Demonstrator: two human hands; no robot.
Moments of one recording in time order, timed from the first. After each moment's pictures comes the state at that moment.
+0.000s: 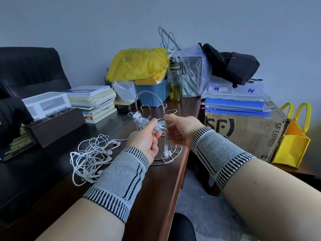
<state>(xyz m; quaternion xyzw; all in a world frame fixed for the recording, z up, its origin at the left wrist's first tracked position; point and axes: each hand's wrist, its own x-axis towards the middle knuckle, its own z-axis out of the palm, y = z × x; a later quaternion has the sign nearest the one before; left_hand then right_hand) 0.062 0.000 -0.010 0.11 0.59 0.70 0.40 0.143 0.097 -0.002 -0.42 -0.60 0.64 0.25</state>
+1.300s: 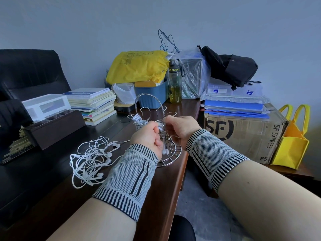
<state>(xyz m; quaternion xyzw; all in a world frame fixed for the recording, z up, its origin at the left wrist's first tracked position) 0.077 0.007 0.009 0.01 0.53 0.74 0.43 0.135 0.095 -0.002 -0.39 -0.58 0.64 0.33</state>
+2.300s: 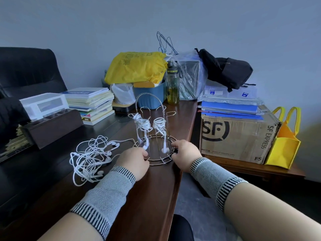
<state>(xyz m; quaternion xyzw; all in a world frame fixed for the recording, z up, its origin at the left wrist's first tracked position) 0.030 -0.033 -0.054 0.45 0.87 0.17 0.04 0.158 0.083 -0.067 -0.43 -0.86 0.22 0.15</state>
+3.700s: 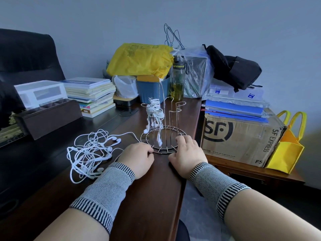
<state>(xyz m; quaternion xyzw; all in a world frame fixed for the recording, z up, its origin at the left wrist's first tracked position) 0.007 -0.019 -0.070 0.54 0.83 0.15 -0.01 0.144 0.074 -0.079 -0.44 -0.88 0.10 0.16</state>
